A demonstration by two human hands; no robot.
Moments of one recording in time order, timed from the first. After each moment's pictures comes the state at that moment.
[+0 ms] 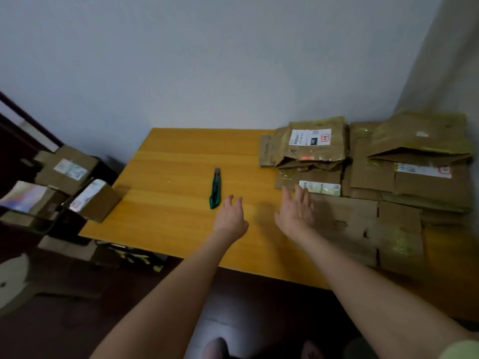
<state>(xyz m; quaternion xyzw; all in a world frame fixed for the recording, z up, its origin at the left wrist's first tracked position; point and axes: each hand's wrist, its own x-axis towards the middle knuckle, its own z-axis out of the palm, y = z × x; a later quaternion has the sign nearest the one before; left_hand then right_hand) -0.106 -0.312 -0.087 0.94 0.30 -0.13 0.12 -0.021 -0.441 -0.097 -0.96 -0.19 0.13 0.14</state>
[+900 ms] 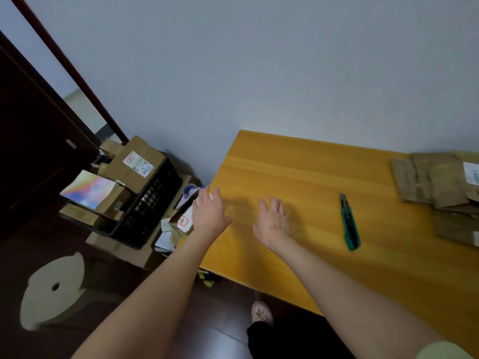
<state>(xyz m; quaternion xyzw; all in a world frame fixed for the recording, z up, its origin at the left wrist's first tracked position) -0.271 0.132 -0.085 0.91 0.40 -0.04 0.09 -0.182 0.009 -0.112 -0.92 -0.30 0.20 0.15</state>
